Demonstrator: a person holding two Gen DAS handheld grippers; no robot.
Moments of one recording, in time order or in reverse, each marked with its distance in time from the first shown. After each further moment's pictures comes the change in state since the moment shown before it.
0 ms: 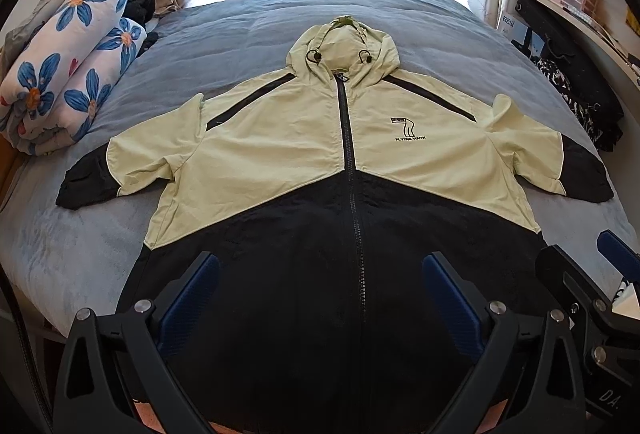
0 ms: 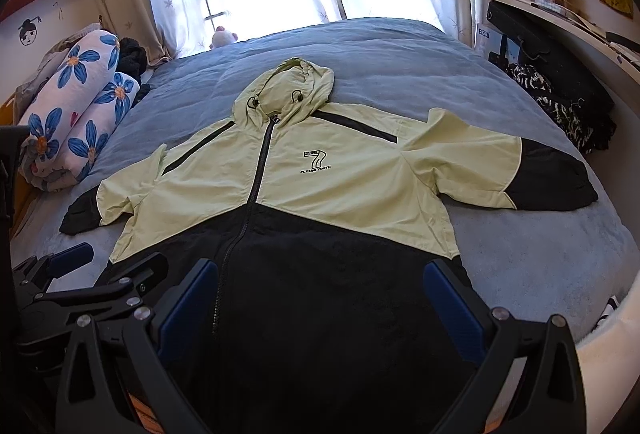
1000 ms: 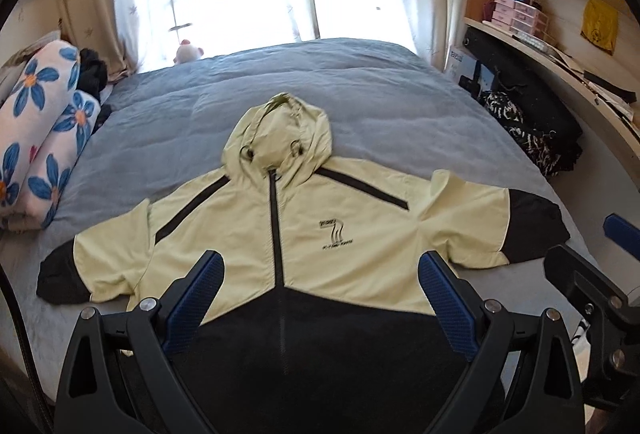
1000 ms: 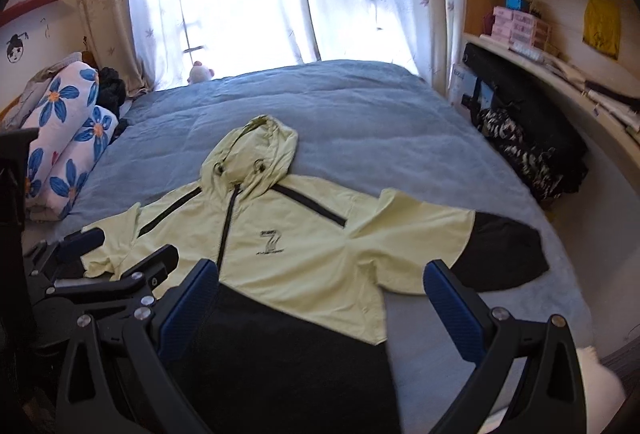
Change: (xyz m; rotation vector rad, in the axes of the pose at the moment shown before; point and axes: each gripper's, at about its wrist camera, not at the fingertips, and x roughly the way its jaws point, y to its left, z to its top) left arm -0.039 -0.077 0.120 0.111 -0.163 -0.132; right arm -0.055 -0.048 0.113 -0.040 -0.112 -0.137
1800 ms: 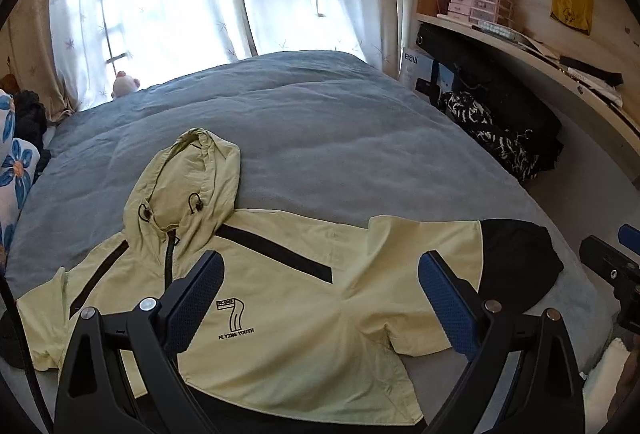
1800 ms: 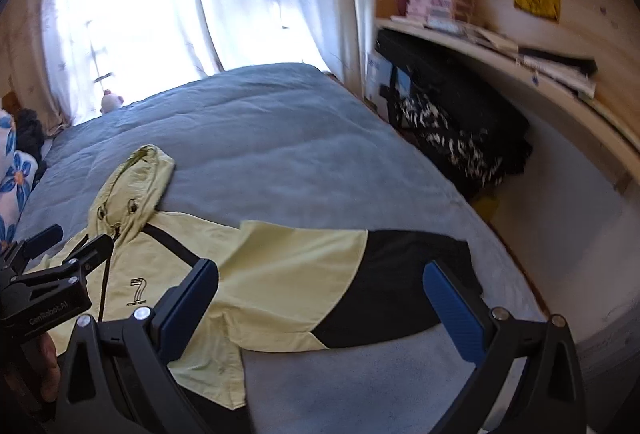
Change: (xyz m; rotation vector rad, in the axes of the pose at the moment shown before) left arm 0.131 -0.135 0.063 0.097 -0.054 -0.109; right arm 0.099 -0.185 0.014 0.209 0.054 -0.175
